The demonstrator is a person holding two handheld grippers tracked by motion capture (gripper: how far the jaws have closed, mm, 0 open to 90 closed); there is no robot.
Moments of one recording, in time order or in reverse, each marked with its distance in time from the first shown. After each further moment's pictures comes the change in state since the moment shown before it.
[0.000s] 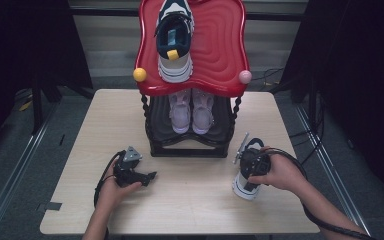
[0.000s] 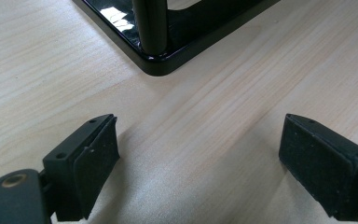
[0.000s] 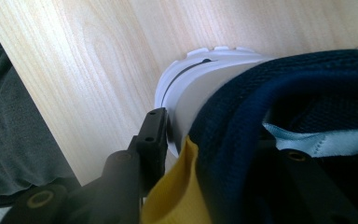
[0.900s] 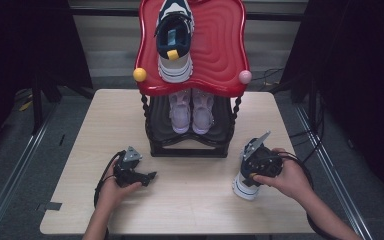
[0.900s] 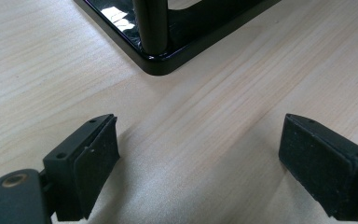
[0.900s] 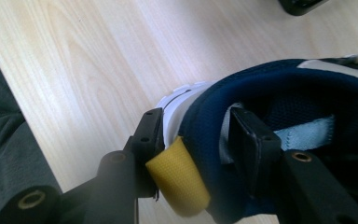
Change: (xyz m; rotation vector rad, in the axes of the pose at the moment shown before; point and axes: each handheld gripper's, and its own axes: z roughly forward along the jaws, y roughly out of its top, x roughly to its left) left arm -0.001 0.000 0.000 0.002 0.004 -0.005; right arm 0.007 -0.027 -0.014 -0.283 -0.054 0.122
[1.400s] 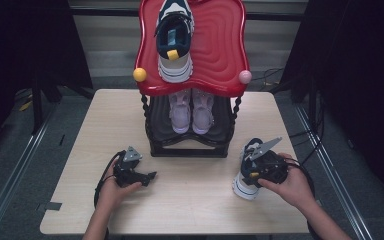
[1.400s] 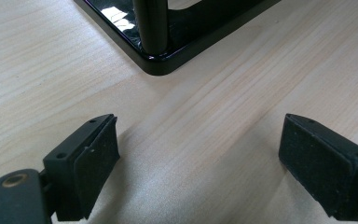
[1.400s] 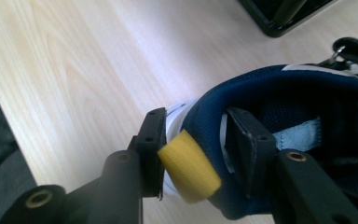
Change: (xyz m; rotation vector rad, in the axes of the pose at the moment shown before) left arm 0.000 0.000 0.000 0.000 0.000 0.000; right arm 0.009 -0.017 -0.002 -0.161 -0.057 0.033
